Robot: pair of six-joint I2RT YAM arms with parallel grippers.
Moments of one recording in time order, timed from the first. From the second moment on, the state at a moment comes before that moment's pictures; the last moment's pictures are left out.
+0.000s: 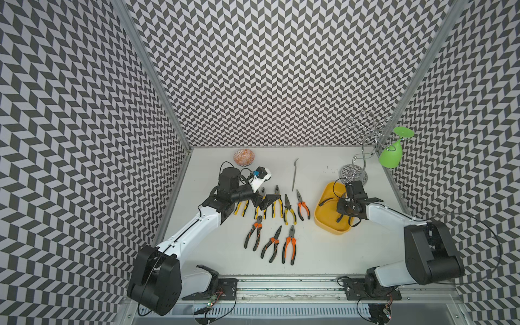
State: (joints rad) left arm -0.39 1.27 0.84 0.07 0.73 0.25; right arm 0.17 1.41 0.71 -0.34 0.09 0.41
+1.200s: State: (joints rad) left arm -0.61 1.56 1.05 0.36 0.73 -0.46; right arm 0.58 1.07 0.78 -0.05 0.10 0.21
